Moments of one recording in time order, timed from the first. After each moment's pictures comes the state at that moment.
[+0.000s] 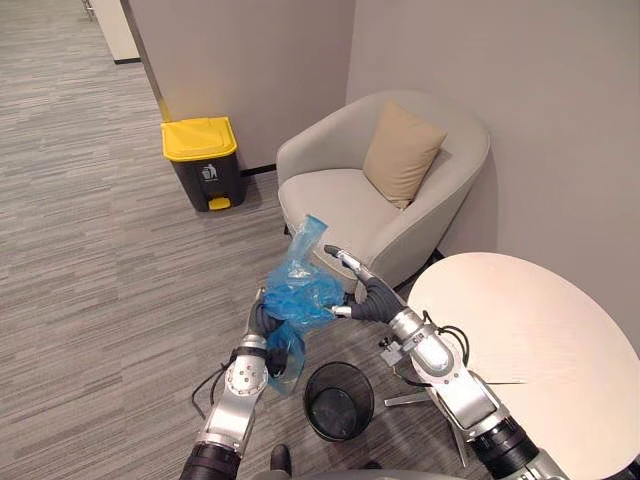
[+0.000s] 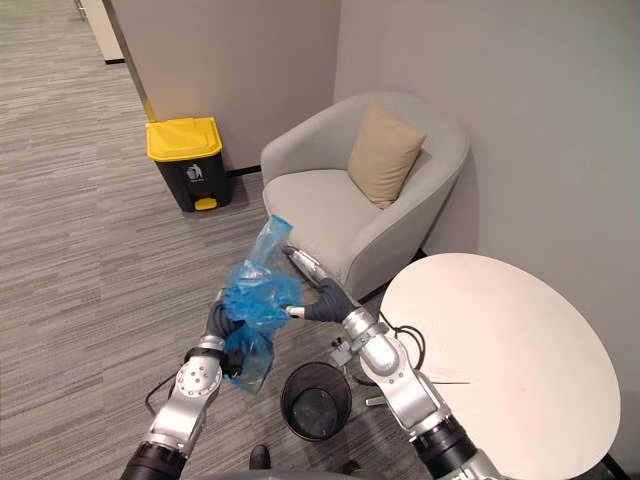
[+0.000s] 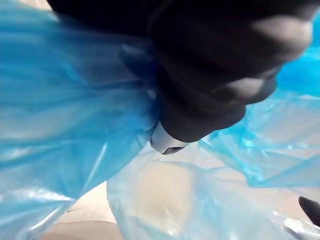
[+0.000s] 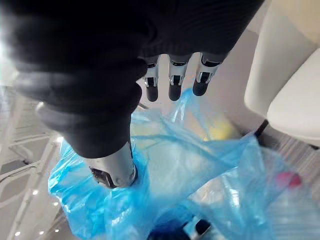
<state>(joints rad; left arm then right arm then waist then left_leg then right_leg) 0.03 0.12 -0.14 0.21 0.16 -0.10 0.18 -0.11 -0.30 0.41 -0.06 -0.23 -0.19 0.06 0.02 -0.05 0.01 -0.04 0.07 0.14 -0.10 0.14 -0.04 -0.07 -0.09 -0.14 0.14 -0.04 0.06</state>
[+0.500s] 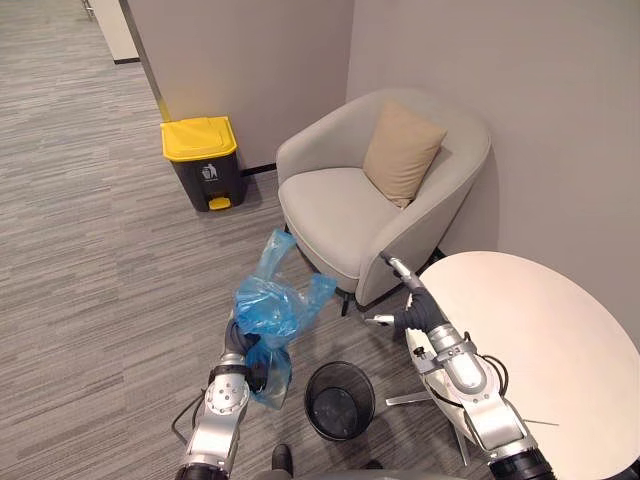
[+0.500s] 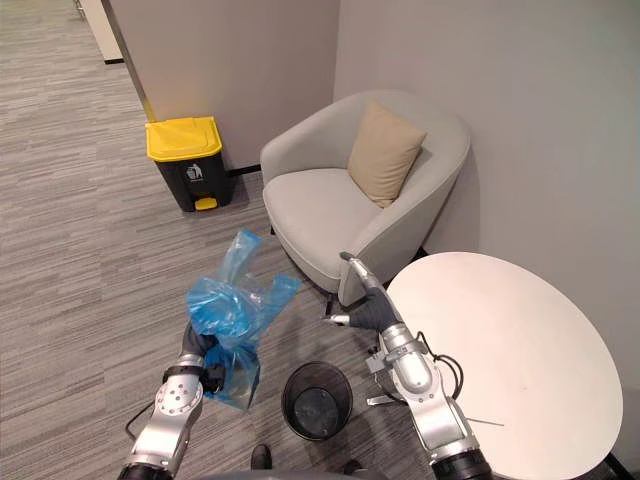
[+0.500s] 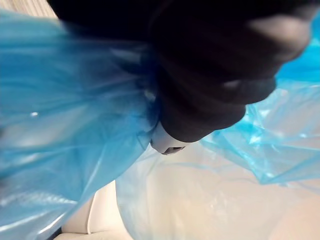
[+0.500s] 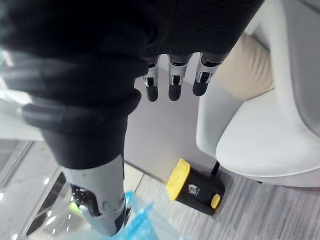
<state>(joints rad) 0.14 0.12 -0.02 0.21 0.10 -0.09 0.20 0.09 -0.19 0.14 -0.03 -0.19 -0.19 0.02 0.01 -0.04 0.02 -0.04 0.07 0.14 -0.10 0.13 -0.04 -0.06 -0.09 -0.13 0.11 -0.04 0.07</state>
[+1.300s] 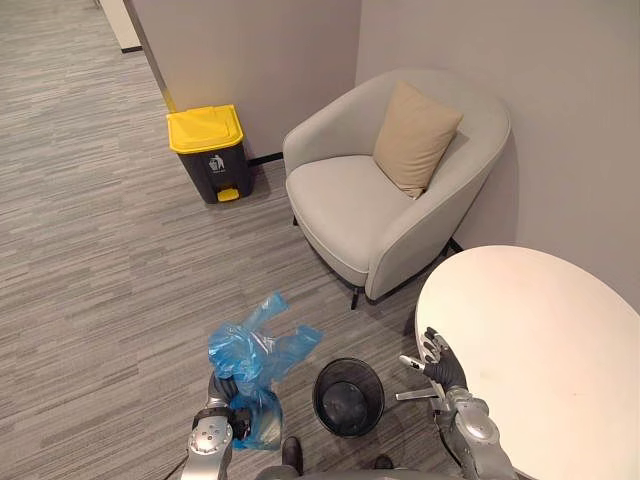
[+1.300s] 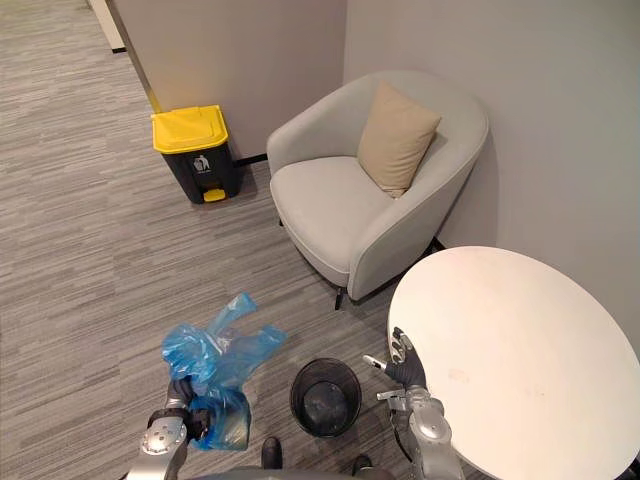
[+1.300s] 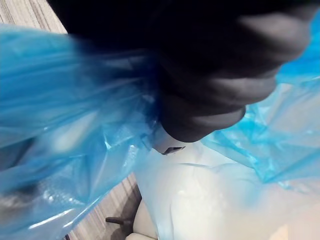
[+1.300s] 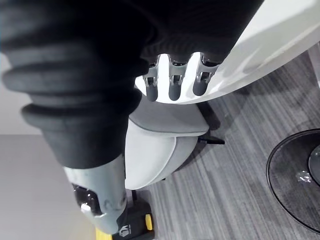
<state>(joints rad) 0.22 0.08 0.08 0.40 0.08 -0.07 0.11 0.16 -0.03 -0.07 0.41 0.03 -0.11 0.02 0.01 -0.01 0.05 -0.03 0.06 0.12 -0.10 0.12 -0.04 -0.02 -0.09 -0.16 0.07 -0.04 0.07</state>
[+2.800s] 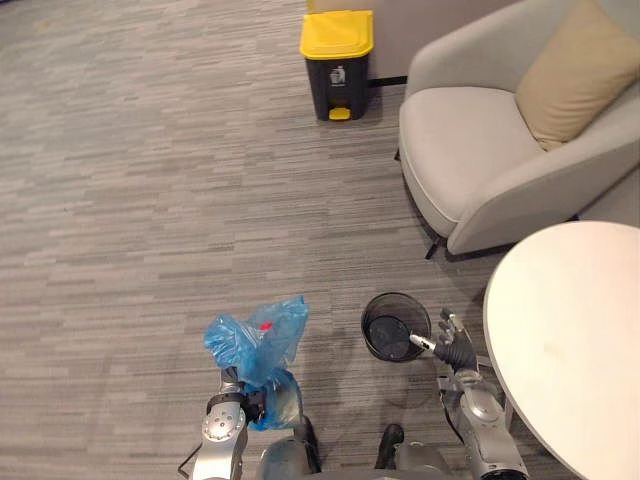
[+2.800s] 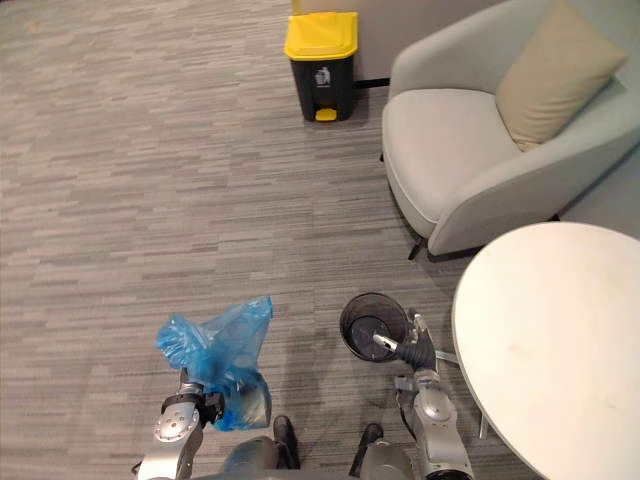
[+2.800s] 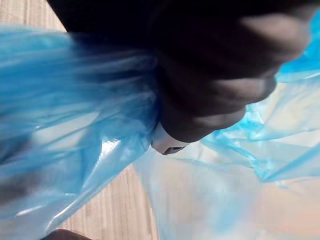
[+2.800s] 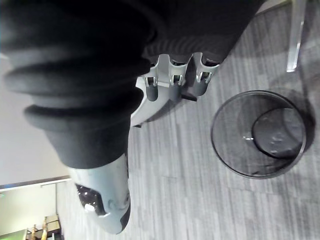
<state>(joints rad) 0.20 0.06 0.05 0.35 0.04 -0.07 0.09 0.11 -0.03 -0.11 0.38 0.03 -0.10 -0.06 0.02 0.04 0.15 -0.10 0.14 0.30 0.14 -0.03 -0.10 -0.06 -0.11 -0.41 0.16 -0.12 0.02</state>
